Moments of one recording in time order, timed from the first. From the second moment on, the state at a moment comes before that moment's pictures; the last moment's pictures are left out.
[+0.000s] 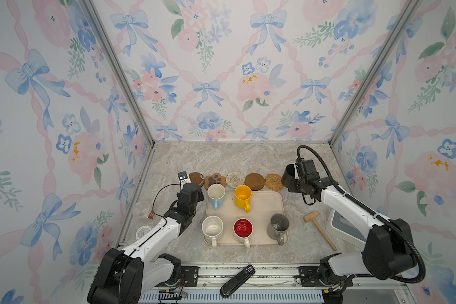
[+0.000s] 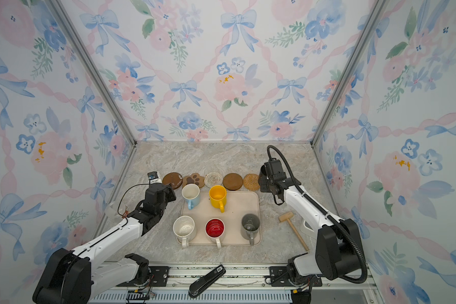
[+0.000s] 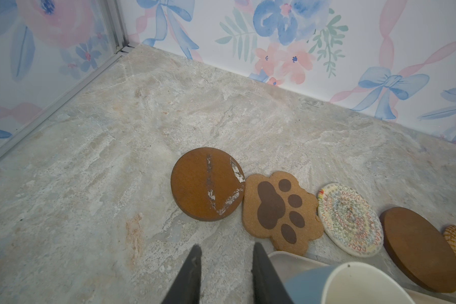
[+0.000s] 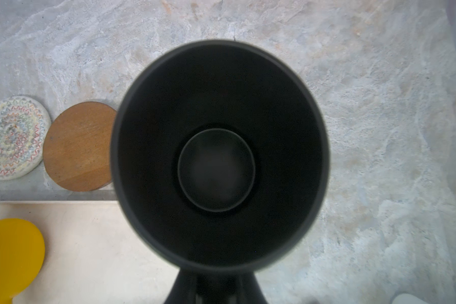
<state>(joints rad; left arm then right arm) -0.37 1.12 0.49 0.12 -0.43 -0.44 0.30 1.41 1.00 -0.51 0.18 0.27</state>
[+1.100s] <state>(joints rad) -0.36 1.15 0.49 0.14 -0.42 -0.44 0.18 1.61 1.07 -0.42 0.17 0.25</state>
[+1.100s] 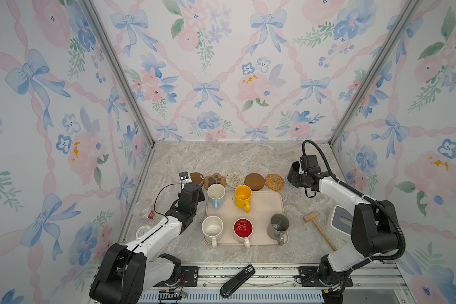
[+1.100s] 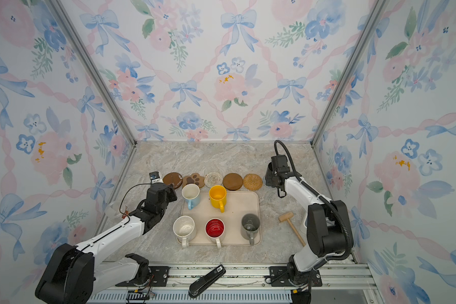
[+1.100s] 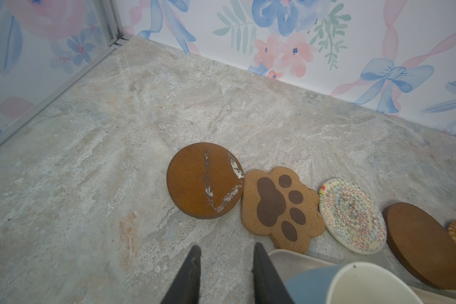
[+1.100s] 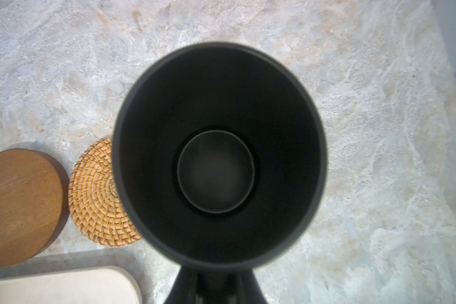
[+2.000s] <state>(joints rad) -0.35 1.15 0.49 0.14 -0.41 -0.44 0.17 1.65 1.08 -0.40 0.19 0.24</state>
